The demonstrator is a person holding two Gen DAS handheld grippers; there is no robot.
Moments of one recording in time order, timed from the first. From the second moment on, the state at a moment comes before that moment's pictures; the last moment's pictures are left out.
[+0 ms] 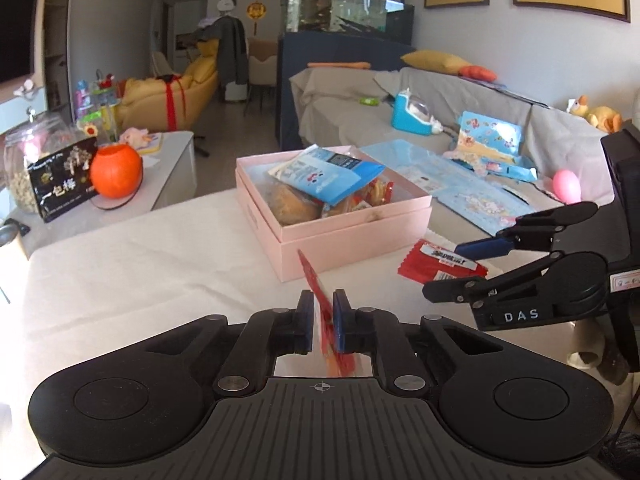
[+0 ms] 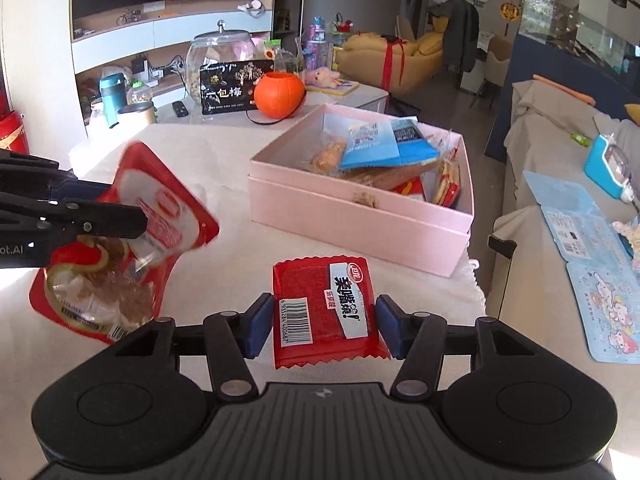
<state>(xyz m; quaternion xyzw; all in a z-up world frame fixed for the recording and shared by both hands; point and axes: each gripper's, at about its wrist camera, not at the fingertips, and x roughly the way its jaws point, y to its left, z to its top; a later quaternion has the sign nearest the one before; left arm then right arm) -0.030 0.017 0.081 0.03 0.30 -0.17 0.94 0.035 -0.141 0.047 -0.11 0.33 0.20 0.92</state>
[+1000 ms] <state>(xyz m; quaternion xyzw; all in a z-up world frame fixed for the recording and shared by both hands) -0.003 -0.012 0.023 0.13 0.38 -0.09 0.91 0.069 -0.154 -0.013 -0.05 0.35 0.15 0.92</state>
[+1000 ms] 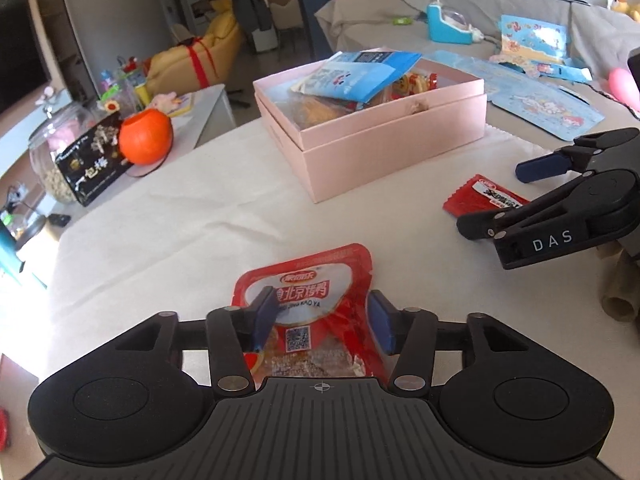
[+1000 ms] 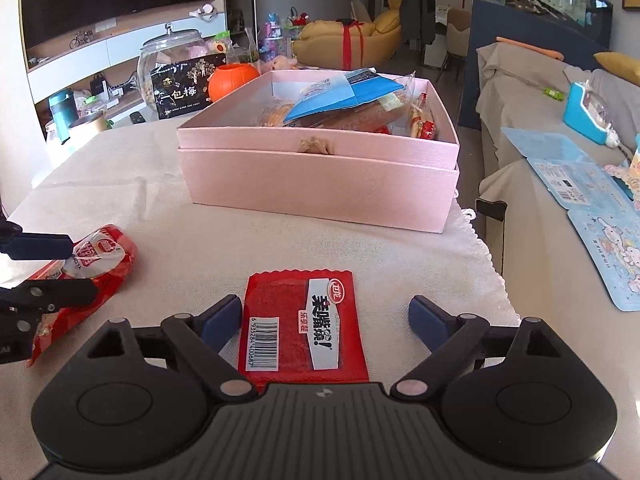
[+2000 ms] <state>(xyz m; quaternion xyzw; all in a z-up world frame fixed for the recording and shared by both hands) 0.015 0.044 0.012 0.05 0.42 -0.13 0.89 0.070 -0.149 -0.013 -0.05 0.35 0.16 0.92</state>
